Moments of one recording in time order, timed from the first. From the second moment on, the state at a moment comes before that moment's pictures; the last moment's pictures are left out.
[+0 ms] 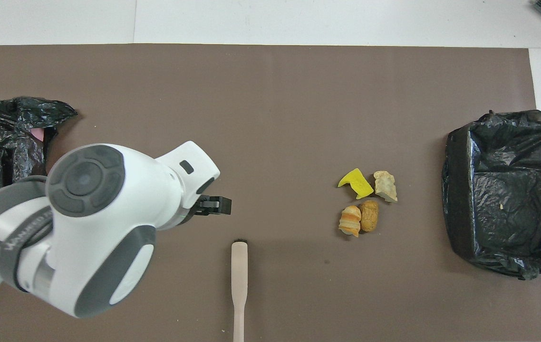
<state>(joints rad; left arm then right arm) -0.58 -0.06 0.07 -1.88 -0.10 1.85 -0.35 -0.46 -0.12 -0.04 -1.97 -0.63 2.16 -1.83</state>
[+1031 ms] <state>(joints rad) -0.21 -0.02 0.08 -1.46 -0.09 1.44 0.00 -0.27 -0.22 -0.01 -1.98 -0.97 1.94 -1.61</state>
